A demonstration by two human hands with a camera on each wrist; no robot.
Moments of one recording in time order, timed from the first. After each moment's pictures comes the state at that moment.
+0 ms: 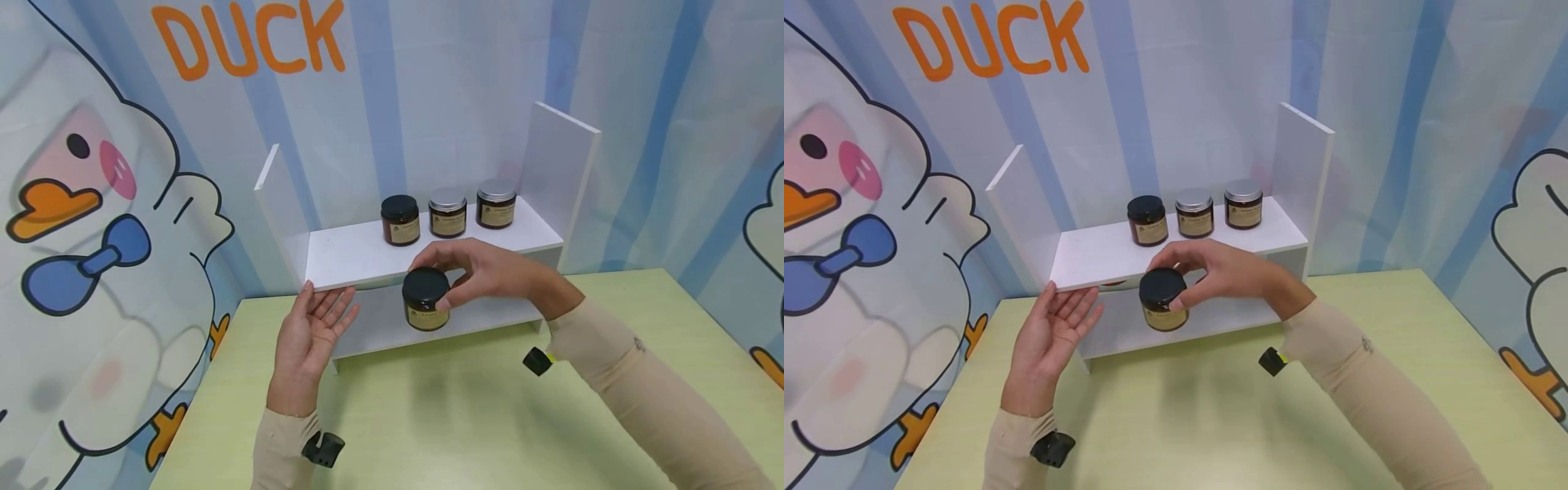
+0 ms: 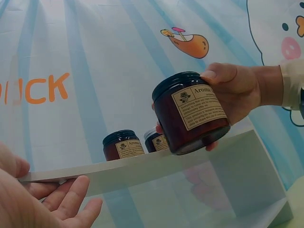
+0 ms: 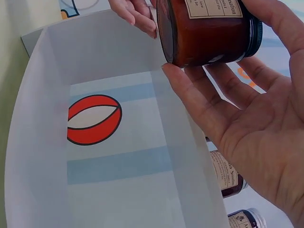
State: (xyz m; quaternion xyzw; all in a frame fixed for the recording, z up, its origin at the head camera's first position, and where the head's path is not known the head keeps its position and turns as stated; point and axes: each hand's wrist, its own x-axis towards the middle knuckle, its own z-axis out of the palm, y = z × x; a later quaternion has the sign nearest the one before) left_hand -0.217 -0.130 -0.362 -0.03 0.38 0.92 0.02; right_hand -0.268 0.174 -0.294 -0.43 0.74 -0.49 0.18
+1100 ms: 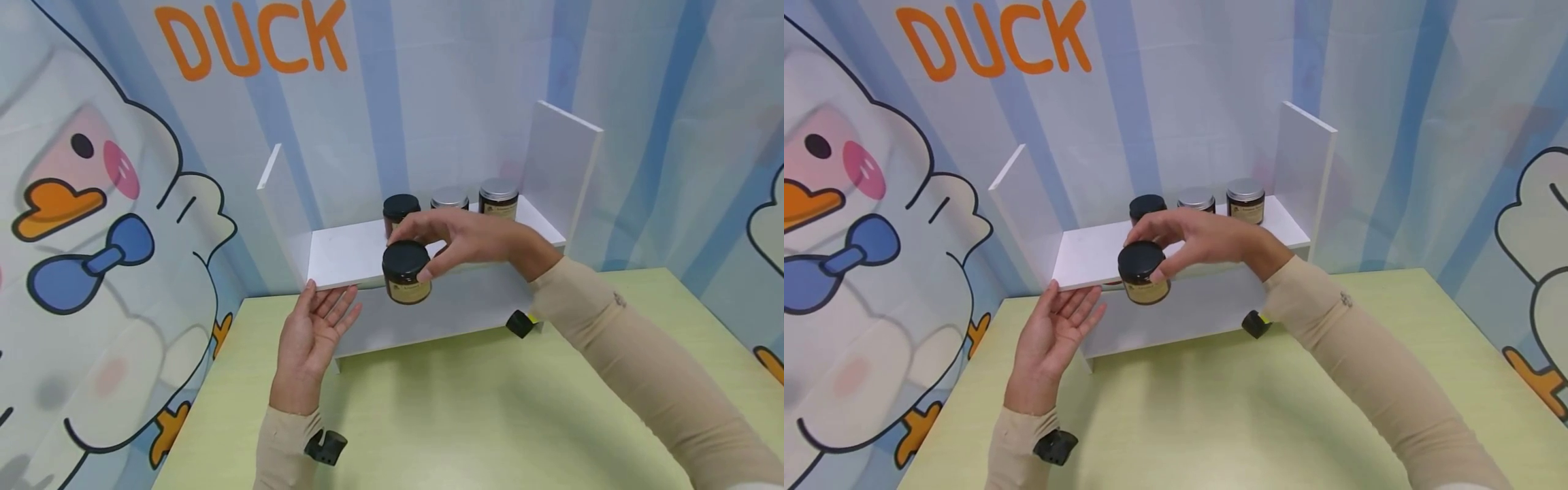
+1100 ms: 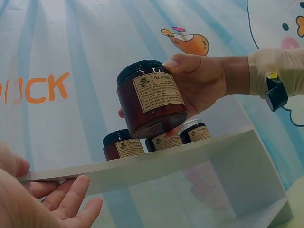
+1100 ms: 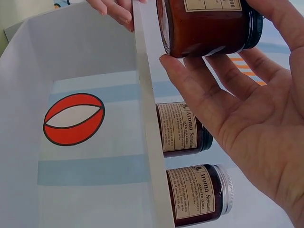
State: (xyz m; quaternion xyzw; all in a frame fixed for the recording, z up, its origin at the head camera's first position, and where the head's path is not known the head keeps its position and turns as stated) left_hand -0.217 -0.130 -0.363 -0.03 0.38 0.92 0.01; right_hand -0.299 0.151 -0.254 -0.51 0.72 -0.43 0.19
